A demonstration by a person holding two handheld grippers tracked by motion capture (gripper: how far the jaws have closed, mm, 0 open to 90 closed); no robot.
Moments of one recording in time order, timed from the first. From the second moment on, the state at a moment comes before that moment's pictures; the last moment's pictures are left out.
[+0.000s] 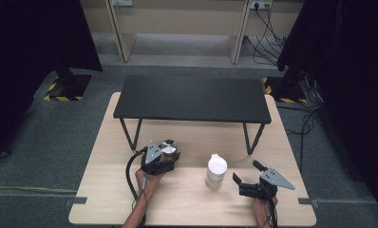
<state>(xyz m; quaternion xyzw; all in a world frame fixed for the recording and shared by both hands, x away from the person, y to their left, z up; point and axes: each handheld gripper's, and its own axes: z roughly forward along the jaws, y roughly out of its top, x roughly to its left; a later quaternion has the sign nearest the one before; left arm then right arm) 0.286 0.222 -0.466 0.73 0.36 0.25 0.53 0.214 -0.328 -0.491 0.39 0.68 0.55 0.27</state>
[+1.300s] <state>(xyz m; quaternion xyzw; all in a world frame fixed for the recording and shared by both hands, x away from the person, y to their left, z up) 0.281 0.267 -0.333 0.77 0.29 0.18 0.54 0.214 -0.327 -0.491 0.39 0.68 0.55 0.27</state>
